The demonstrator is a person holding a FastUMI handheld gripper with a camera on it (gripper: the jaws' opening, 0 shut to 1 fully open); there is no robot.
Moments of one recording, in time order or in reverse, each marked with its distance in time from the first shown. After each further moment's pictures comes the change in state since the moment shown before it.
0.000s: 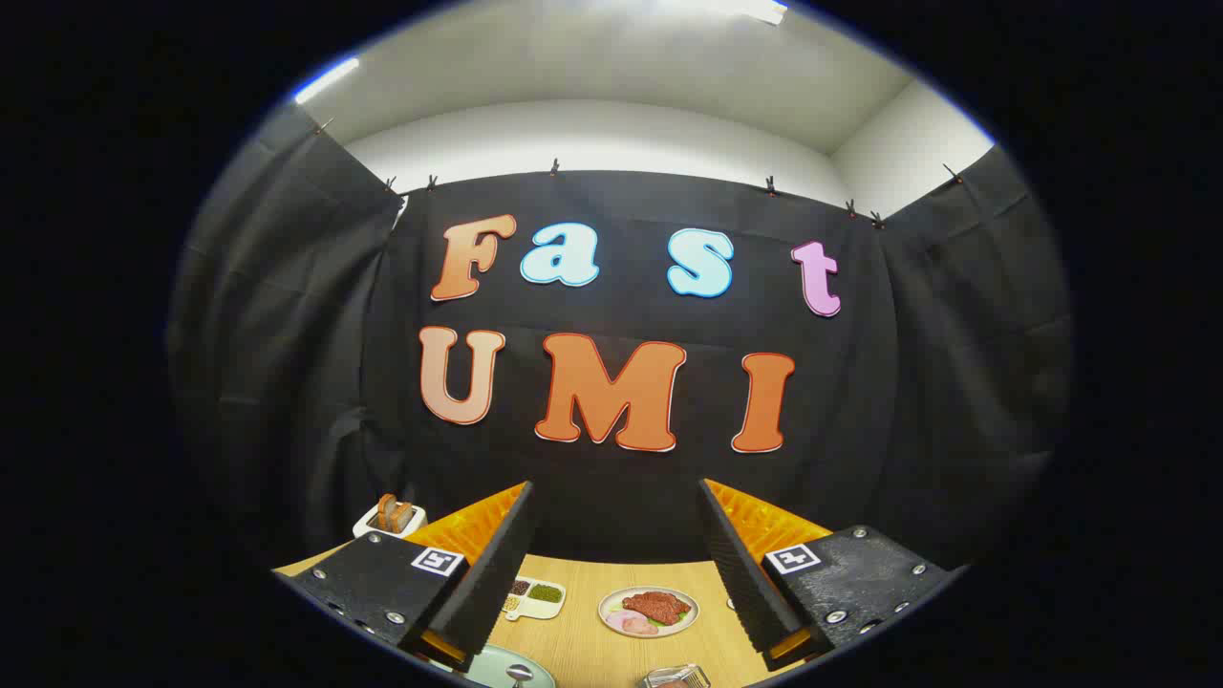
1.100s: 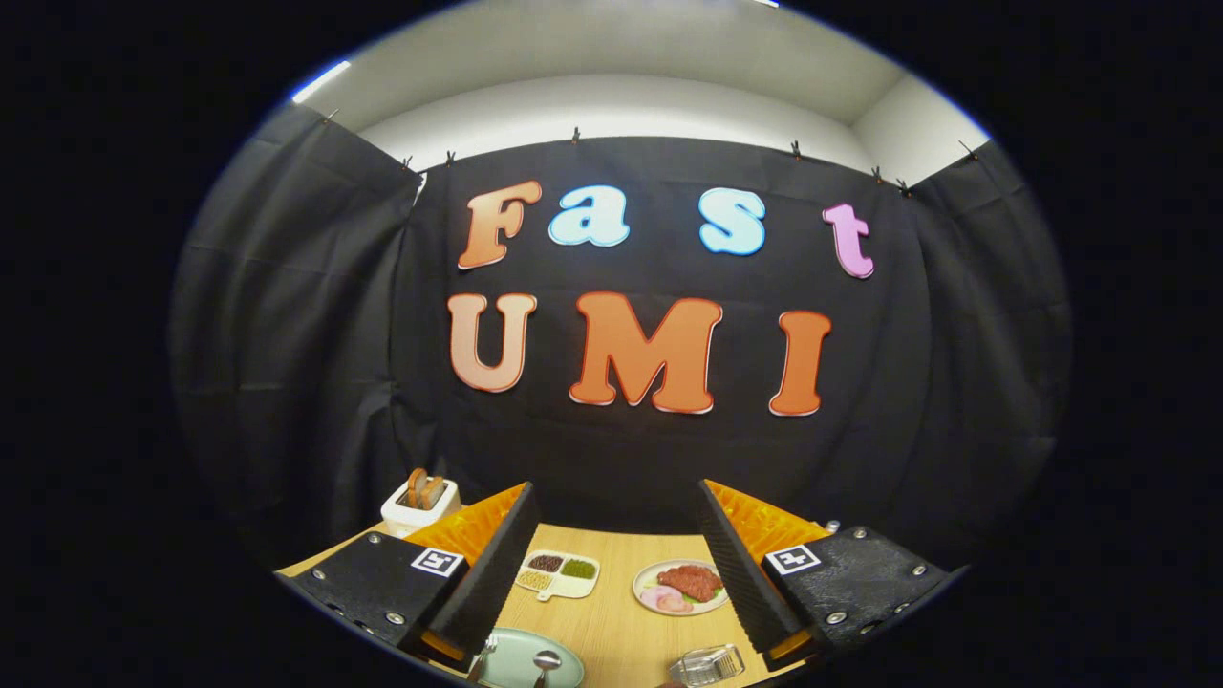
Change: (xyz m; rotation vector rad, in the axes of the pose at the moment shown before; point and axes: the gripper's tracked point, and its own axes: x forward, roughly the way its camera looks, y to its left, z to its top) arm 0.001 0.044 -0.061 0.038 0.171 0.112
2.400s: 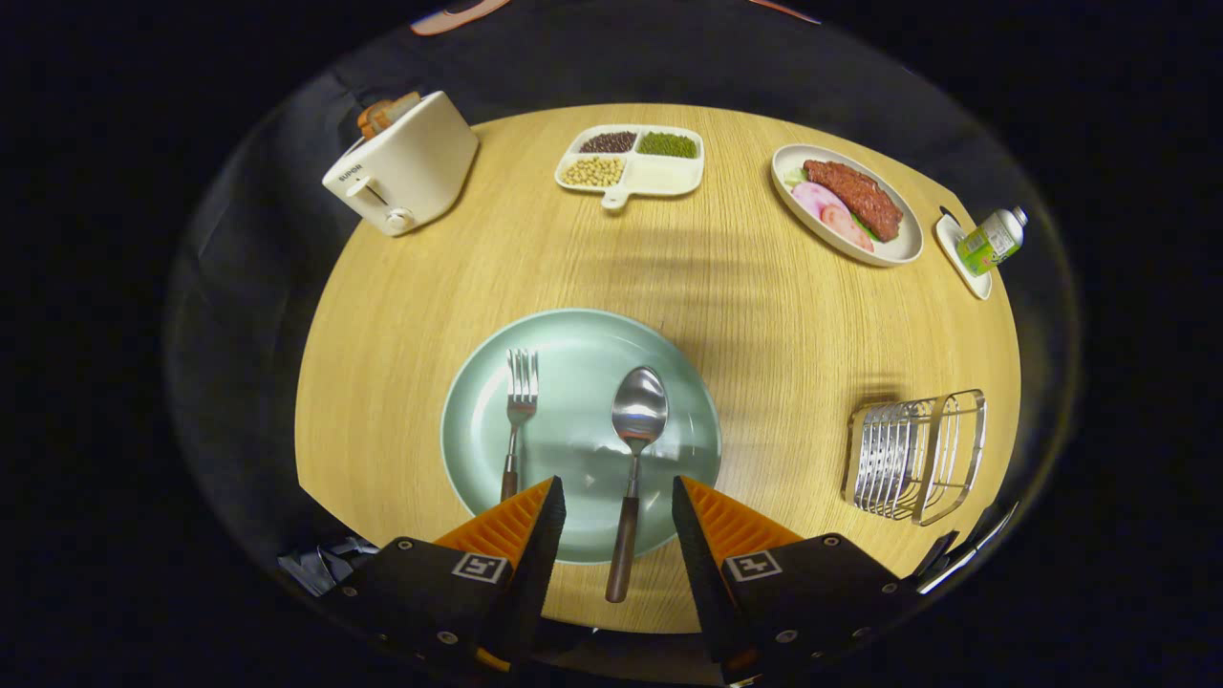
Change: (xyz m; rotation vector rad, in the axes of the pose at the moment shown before) arm -0.030 0.093 -0.361 0.077 1.319 0.162
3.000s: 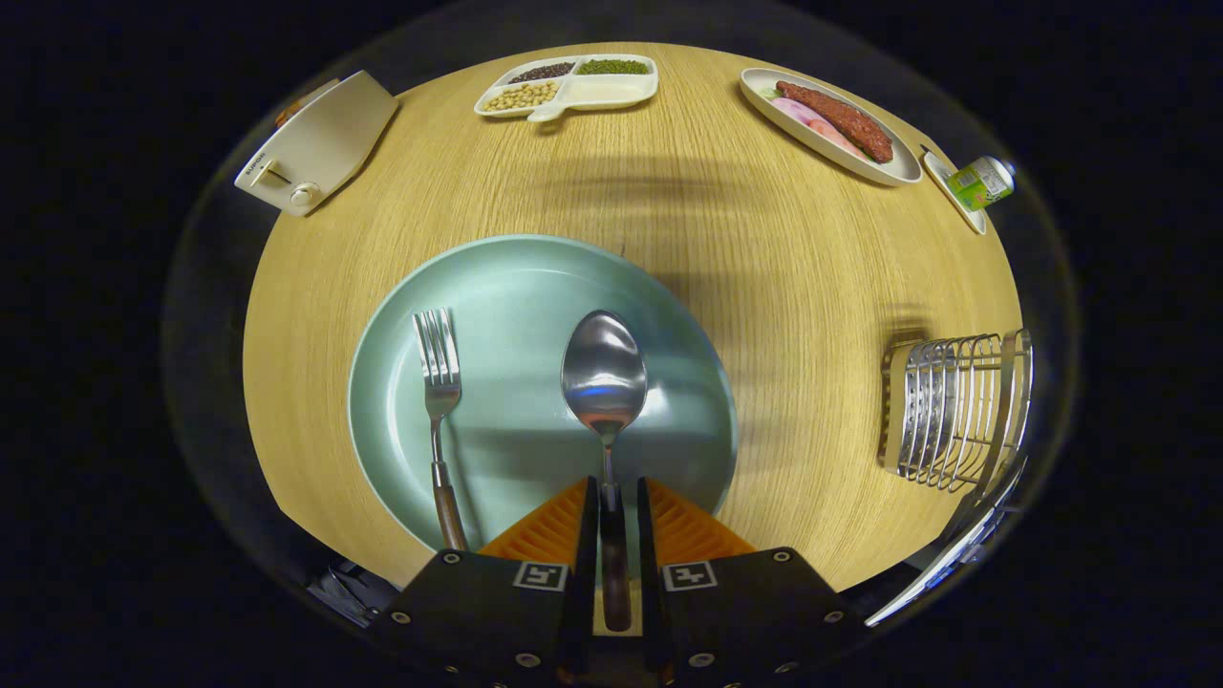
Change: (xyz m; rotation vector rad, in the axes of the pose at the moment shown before) arm 0.050 -0.009 -0.026 0.093 0.136 -0.098
